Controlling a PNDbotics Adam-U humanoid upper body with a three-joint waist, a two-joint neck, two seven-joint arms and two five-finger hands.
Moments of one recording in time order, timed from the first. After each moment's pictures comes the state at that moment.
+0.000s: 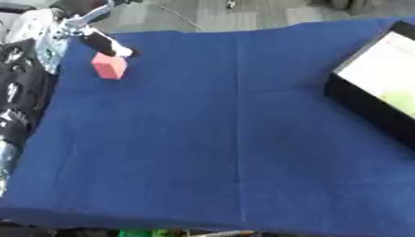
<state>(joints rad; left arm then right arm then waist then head) -0.94 0.62 0.04 -0.81 -1.19 -0.59 -0.11 -0.39 -0.50 0.08 -1.98 1.25 -0.05 -0.17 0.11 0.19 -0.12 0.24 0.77</state>
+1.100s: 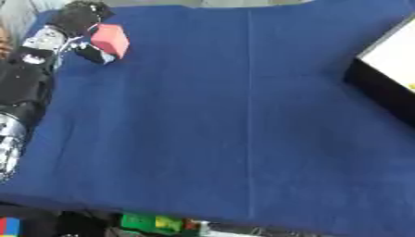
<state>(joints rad) -0.95 0.67 0.11 -0.51 -1.53 -0.32 0.24 -0.37 -0.47 0.05 -1.98 1.19 -0.01 -0.23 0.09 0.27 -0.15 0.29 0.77</state>
